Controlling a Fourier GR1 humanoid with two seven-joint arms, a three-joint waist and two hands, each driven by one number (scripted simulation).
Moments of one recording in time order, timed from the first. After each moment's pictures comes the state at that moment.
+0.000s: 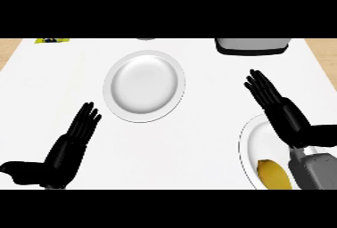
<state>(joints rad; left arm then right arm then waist) 0.09 0.28 -0.21 -1.66 0.36 0.07 -0.06 -0.22 -0.41 0.20 -1.49 -0.37 0.12 -0.16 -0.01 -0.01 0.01</state>
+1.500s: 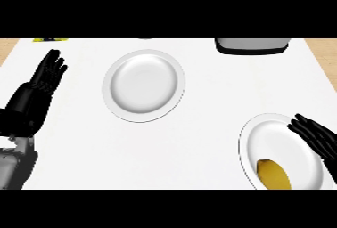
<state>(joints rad) -0.24 0.44 -0.05 -1.60 0.20 0.09 0.06 0.26 -0.60 0.06 -2.02 -0.39 0.15 -0.14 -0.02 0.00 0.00</state>
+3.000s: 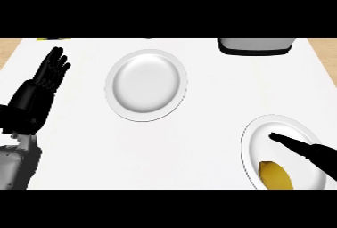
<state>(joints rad) -0.26 0.38 0.00 -1.61 0.14 0.03 0.11 0.09 -0.82 0.18 -1.90 0.03 0.57 0.34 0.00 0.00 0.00</state>
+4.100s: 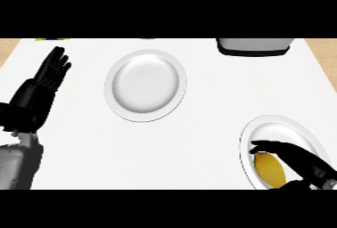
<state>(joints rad) -0.28 0.32 0.07 -1.59 0.09 -0.06 0.11 0.05 -0.55 0.22 -1.63 0.44 0.55 0.15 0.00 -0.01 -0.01</state>
